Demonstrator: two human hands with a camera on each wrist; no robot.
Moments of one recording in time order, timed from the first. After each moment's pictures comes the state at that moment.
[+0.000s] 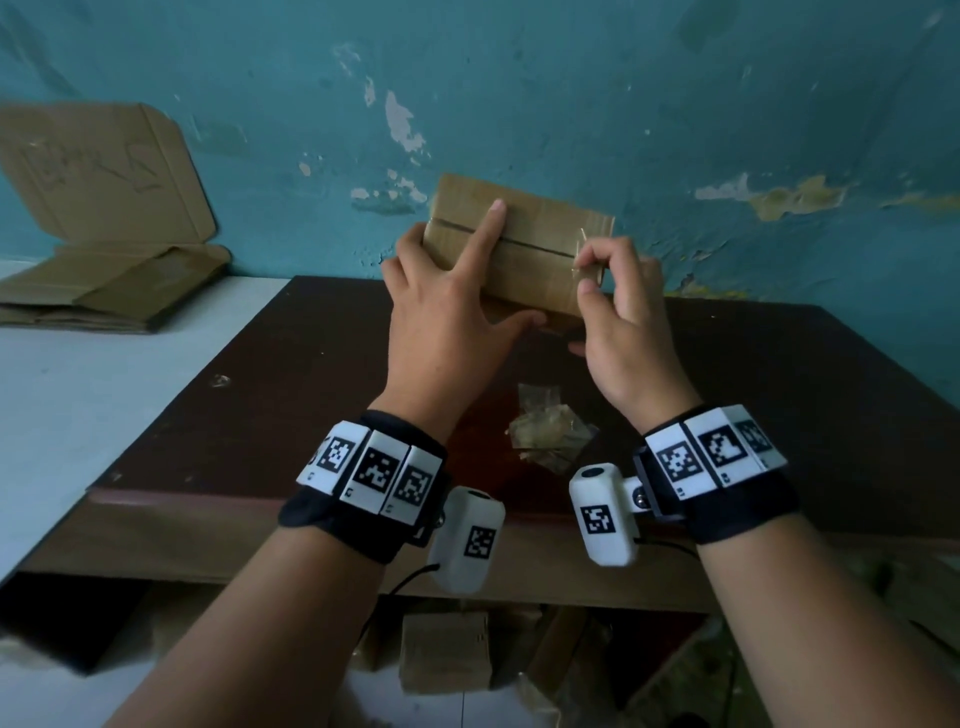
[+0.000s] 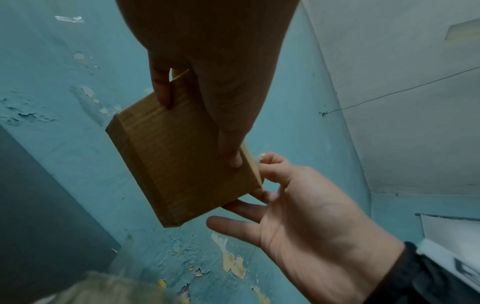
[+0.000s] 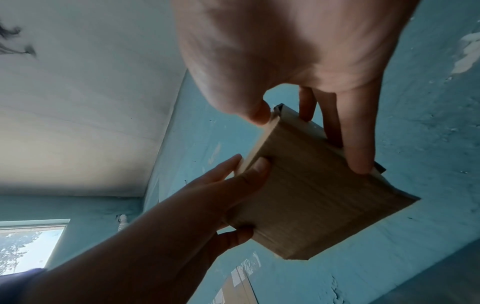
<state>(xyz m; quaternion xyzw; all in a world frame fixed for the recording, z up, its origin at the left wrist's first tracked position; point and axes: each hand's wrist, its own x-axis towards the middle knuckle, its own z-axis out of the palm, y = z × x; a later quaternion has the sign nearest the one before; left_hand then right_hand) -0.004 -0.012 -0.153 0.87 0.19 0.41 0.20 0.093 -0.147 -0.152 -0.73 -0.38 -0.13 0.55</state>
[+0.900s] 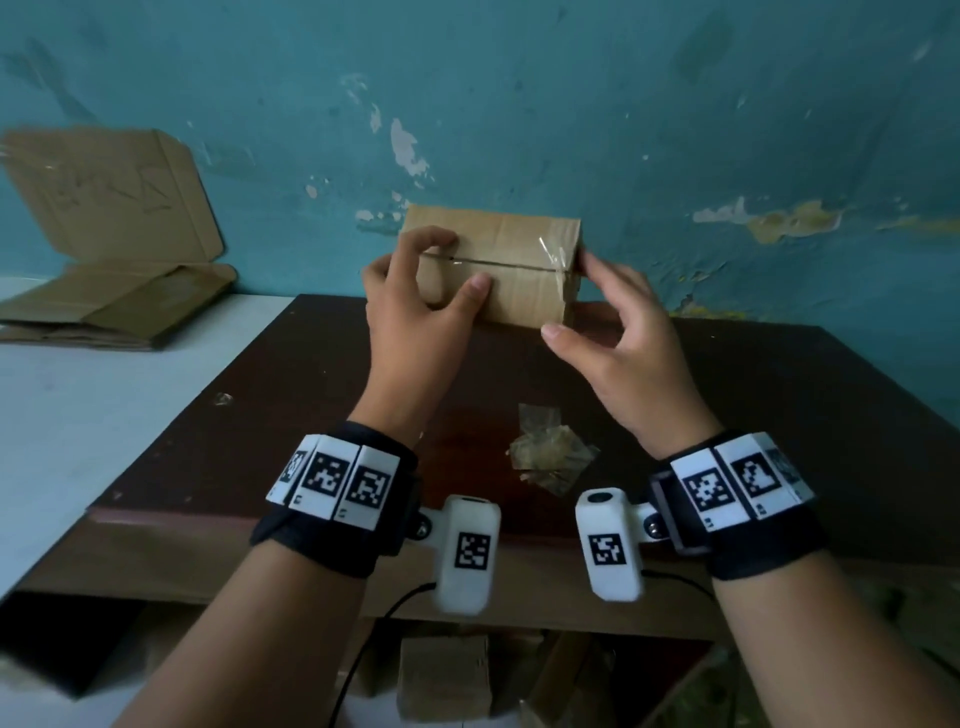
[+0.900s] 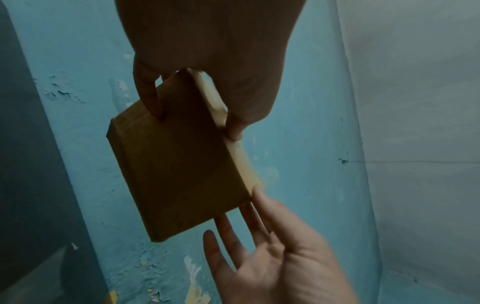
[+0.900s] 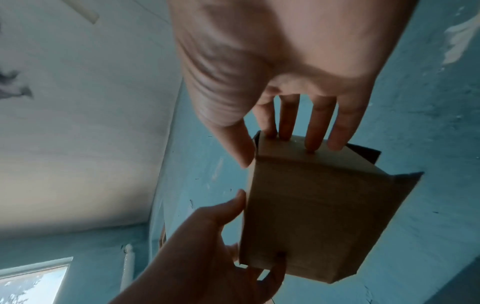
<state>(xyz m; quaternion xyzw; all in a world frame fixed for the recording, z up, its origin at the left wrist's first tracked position) -0.010 0.004 -0.141 0.73 0.18 0.46 0.47 0.087 -0.155 -0.146 -0.69 -0.42 -0.09 0.58</state>
